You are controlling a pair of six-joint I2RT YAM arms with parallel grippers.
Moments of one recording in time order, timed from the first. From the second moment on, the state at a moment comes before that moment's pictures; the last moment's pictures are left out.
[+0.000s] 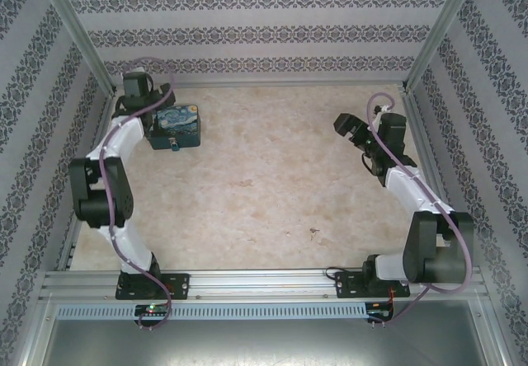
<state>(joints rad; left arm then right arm) 0.11 1.86 1.47 -0.19 -0.10 -0.27 -0.04 1.37 0.80 0.08 -0.36 0.61</state>
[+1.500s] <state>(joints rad) -0.33 1.70 0.94 -0.05 0.12 -0.70 0.21 1.40 0.71 0.01 -0.49 0.76</state>
